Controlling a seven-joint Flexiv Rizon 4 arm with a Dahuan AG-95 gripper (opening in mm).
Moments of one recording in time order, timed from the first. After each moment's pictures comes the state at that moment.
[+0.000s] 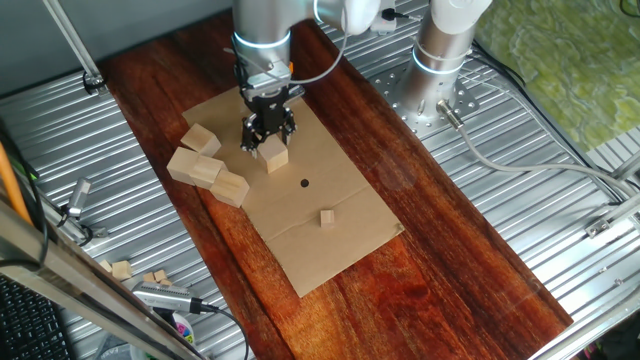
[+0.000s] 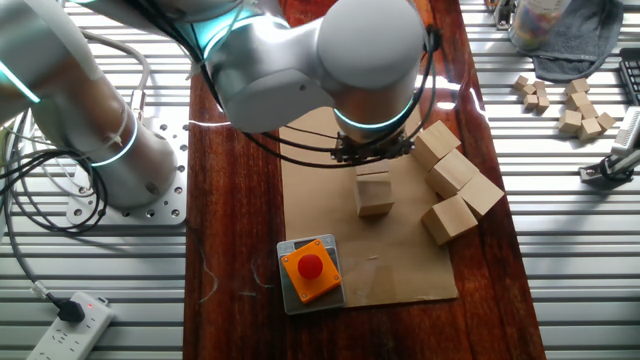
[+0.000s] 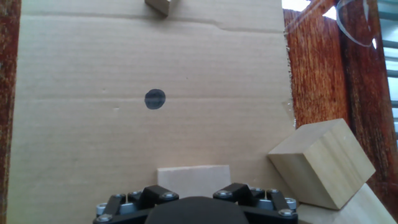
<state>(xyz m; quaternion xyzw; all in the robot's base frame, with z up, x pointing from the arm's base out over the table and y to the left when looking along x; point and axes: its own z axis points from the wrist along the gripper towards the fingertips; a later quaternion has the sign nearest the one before) 0.452 -0.002 0.064 -0.73 0.67 0.02 0.10</state>
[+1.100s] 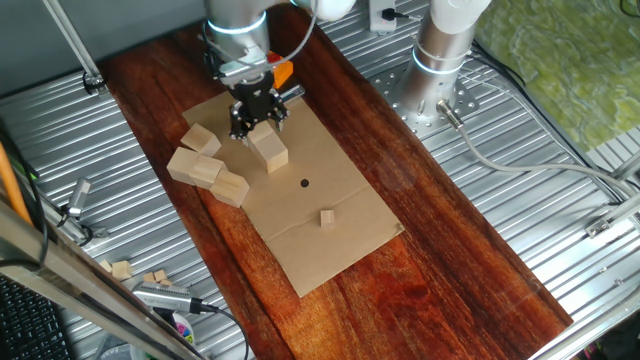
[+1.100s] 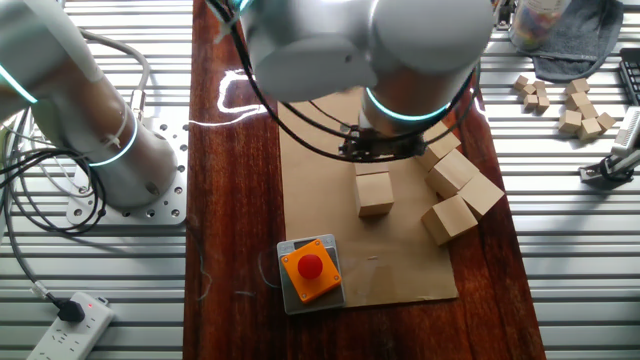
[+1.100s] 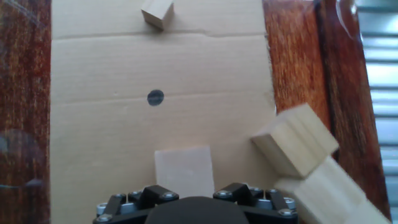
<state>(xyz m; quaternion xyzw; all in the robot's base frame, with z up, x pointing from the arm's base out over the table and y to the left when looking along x) 0.464 -0.021 0.106 -0.71 0.70 0.04 0.06</state>
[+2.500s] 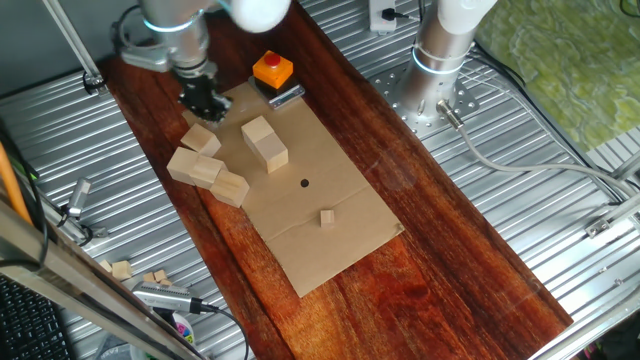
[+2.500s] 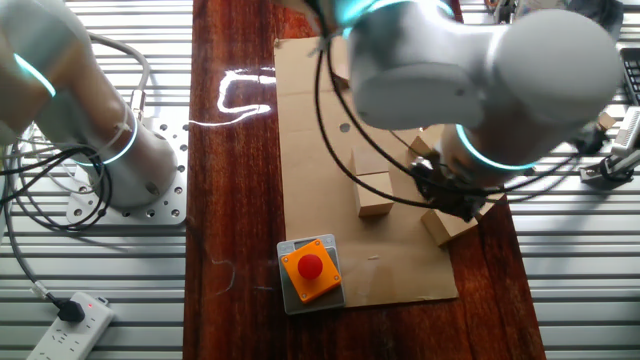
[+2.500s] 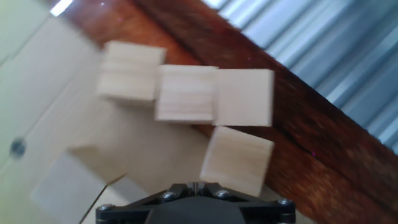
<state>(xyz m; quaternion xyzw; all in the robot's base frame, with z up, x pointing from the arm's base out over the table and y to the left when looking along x) 0.559 -0.103 0.094 -0.33 0.94 0.04 0.00</state>
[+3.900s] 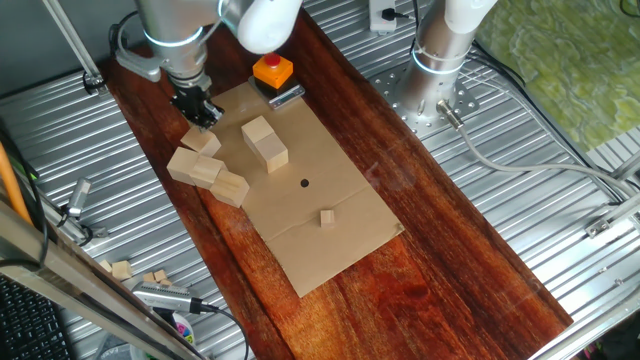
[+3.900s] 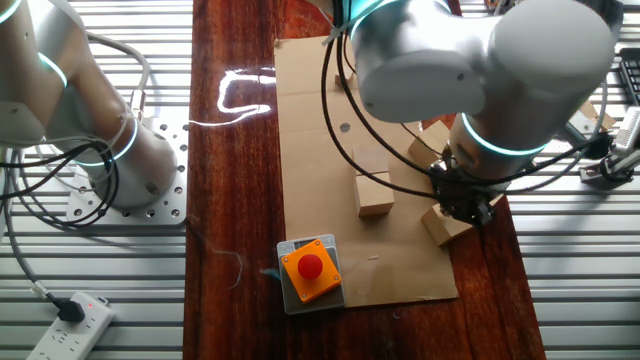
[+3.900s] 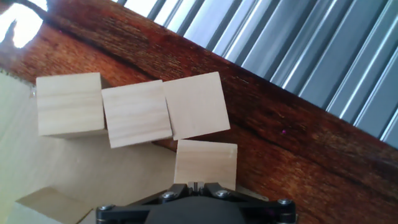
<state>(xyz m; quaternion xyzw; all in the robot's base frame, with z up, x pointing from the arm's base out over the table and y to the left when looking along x) 0.575 -0.109 0.085 -0.30 0.95 -0.02 0.02</state>
